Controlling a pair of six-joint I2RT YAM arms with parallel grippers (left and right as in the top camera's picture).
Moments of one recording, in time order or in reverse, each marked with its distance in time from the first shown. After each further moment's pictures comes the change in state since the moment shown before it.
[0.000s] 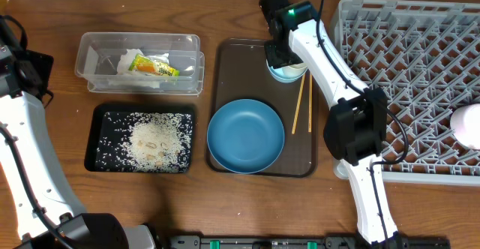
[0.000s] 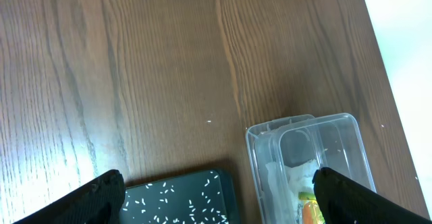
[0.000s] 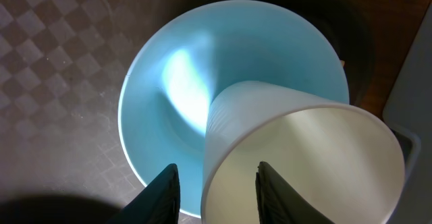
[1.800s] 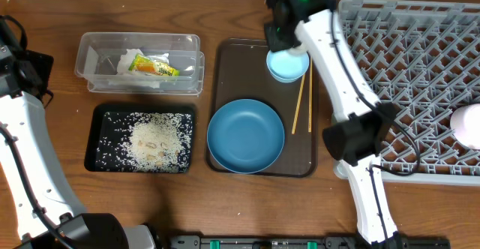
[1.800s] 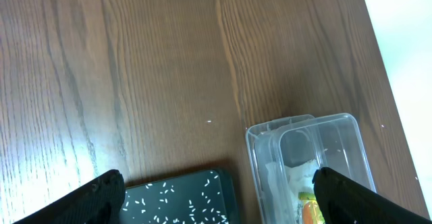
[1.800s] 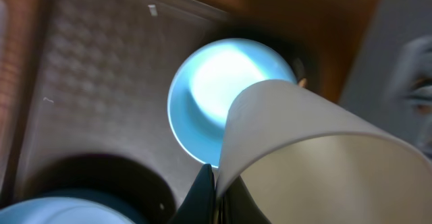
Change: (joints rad) left arm 0.000 0.000 0.000 0.000 0.000 0.000; right arm 0.000 -0.001 0.410 -0.249 -0.017 -0.076
